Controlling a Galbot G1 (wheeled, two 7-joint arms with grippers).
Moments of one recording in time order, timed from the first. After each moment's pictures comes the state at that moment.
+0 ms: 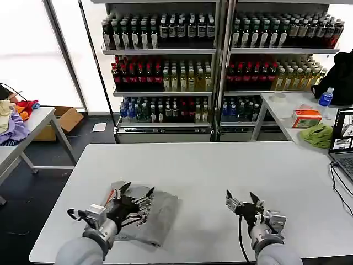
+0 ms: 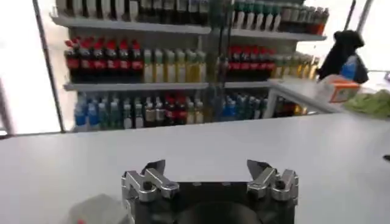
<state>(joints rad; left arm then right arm) 1.36 -1.01 -0.35 -2.24 -0.58 0.57 -0.22 -1.37 1.17 0.37 2.22 0.76 -0.57 0.45</state>
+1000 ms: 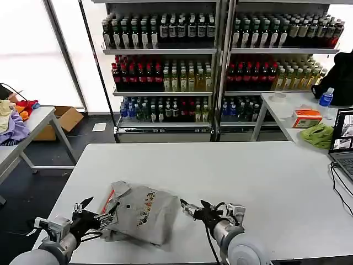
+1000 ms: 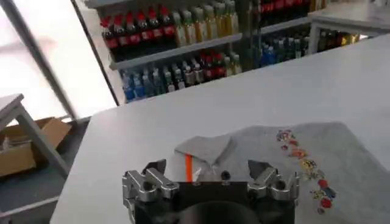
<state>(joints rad) 1.64 -0.77 -0.63 -2.26 -0.67 0.57 -0.20 -1.16 1.14 0.06 2.13 1.06 -0.58 0.53</state>
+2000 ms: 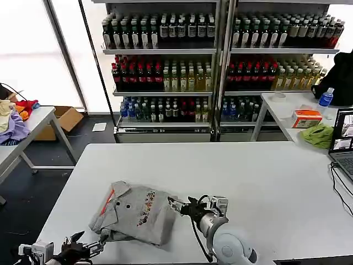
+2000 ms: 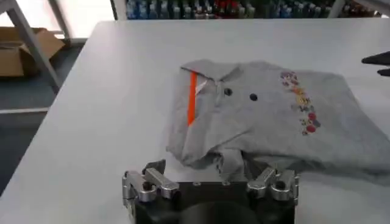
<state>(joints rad) 1.92 -0.76 -0.76 -2.27 -0.92 0.55 -0.24 -1.03 1.15 -0.04 2.04 1.10 -0.58 0.55</state>
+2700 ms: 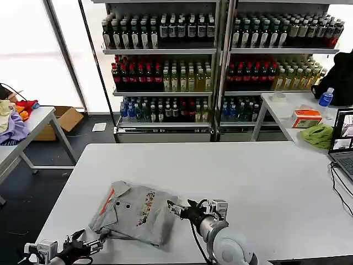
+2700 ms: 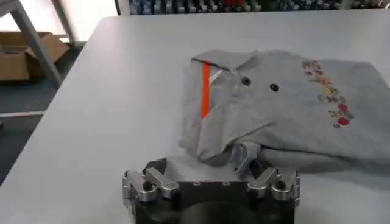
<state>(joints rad) 1.82 -0.77 -0.68 -2.15 -0.84 0.49 -0.20 -1.06 1.15 -0.05 2.06 1.08 -0.58 0.53</state>
